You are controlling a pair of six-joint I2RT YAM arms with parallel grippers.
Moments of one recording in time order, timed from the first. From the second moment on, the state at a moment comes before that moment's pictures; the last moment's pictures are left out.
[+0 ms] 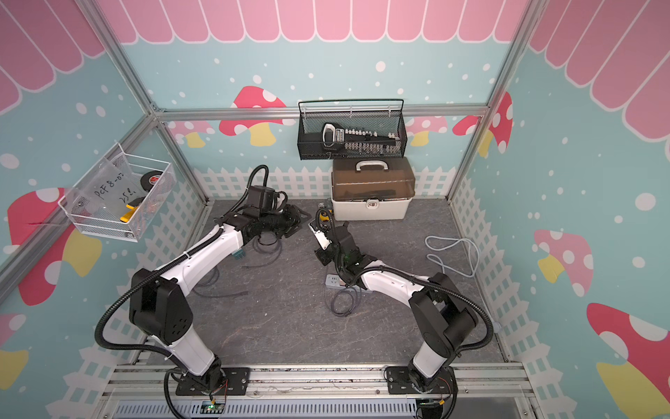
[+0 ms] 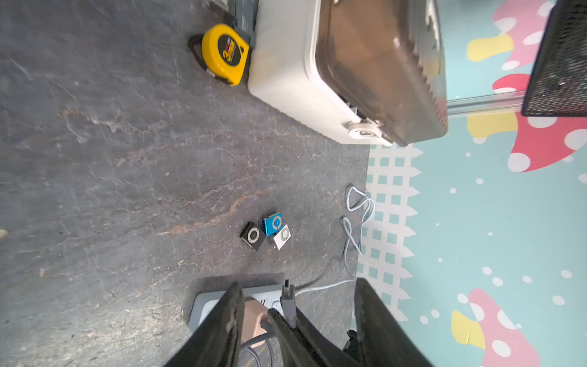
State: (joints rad) left arm -0.36 1.69 1.48 -0.43 0.40 -0.94; right arm 0.69 1.62 1.01 0.20 0.05 -0.15
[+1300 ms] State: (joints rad) left arm -0.45 1.72 1.04 0.53 0.66 -0.86; right arm 0.52 1.48 1.00 0.07 -0.27 -0.10
